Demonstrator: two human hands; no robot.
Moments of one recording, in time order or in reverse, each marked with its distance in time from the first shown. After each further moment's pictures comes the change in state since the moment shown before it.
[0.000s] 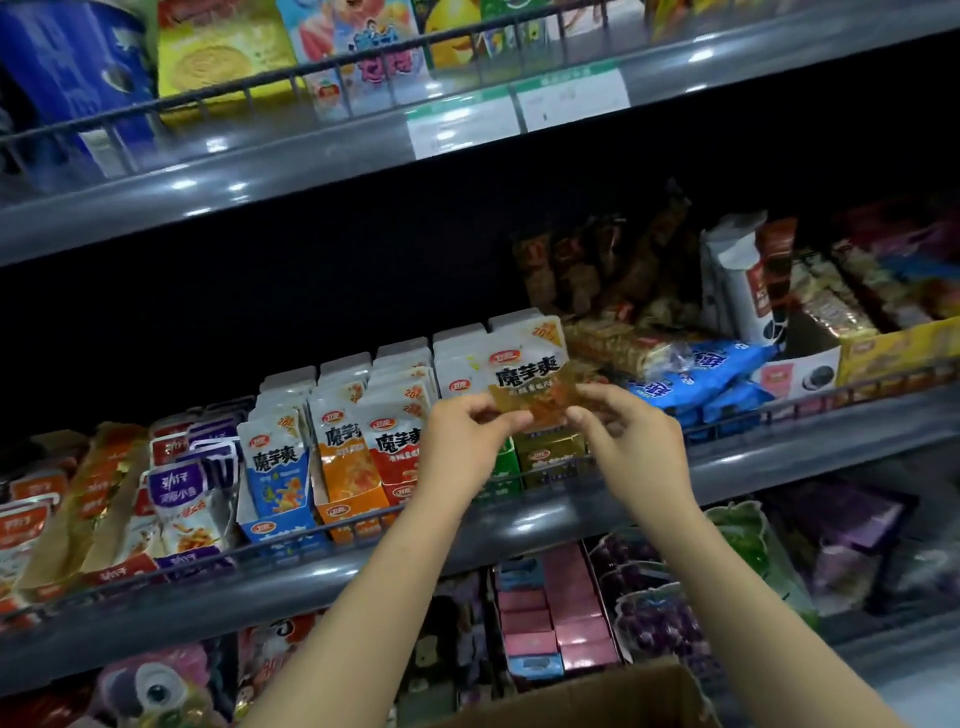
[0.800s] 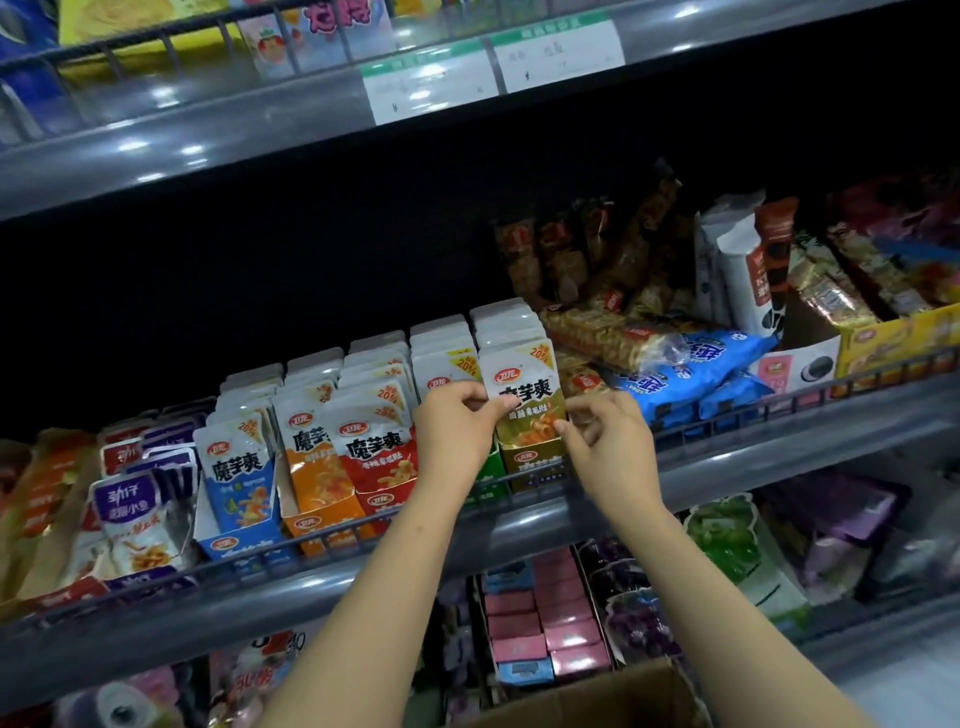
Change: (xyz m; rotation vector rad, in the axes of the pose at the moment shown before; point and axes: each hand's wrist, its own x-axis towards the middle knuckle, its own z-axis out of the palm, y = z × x) left_hand 0.037 -0.019 0.027 0.098 0.097 -0.005; right_hand 0.016 0.048 0.032 -0.159 0.010 0.068
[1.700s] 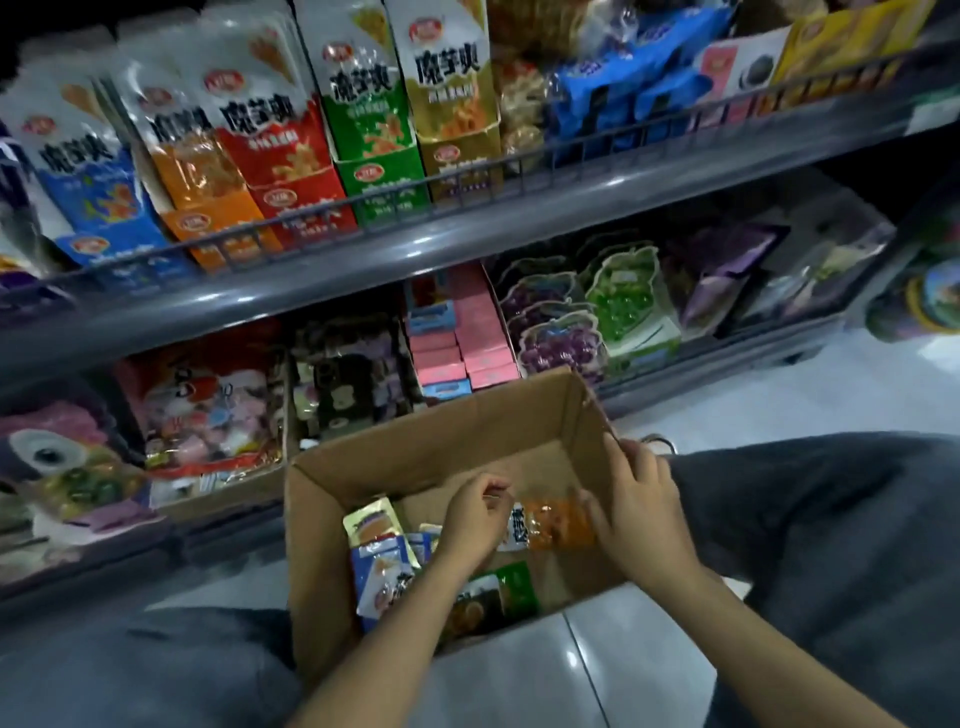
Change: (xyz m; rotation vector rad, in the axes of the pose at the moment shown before) left_hand -0.290 -0.205 0.098 -0.030 -0.632 -0.402; right_hand -0.289 0.109 -0.065 -0.570 -0.436 0.247
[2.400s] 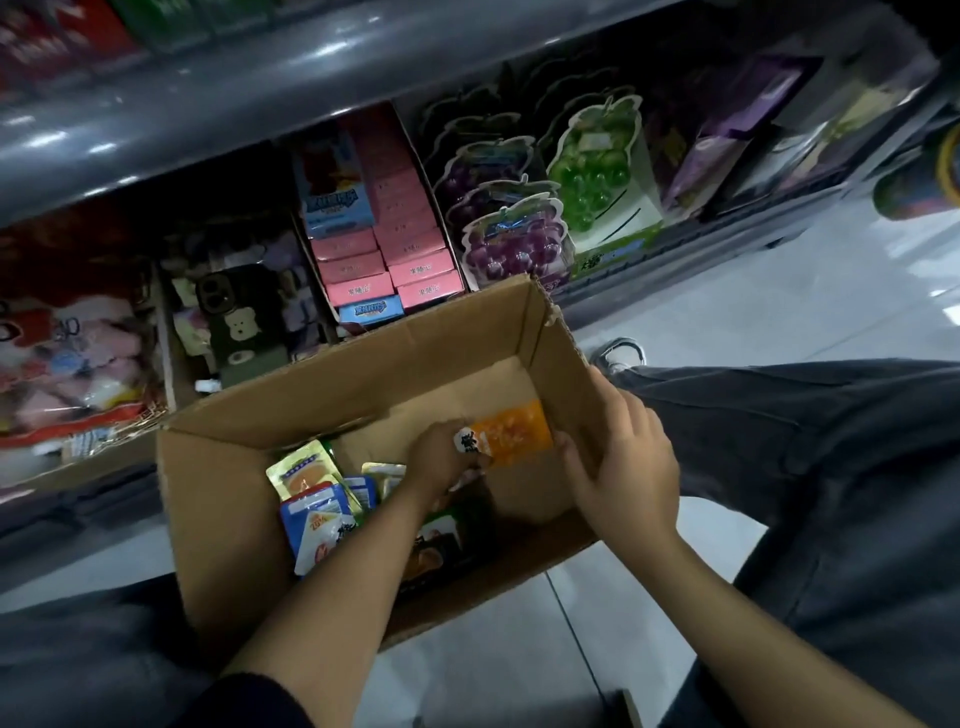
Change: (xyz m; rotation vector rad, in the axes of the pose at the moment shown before) left_hand 0.068 -0.058 0.051 0.301 -0.239 -0.173; right_hand -0.001 0.026 0.030 0.089 0.148 0.114
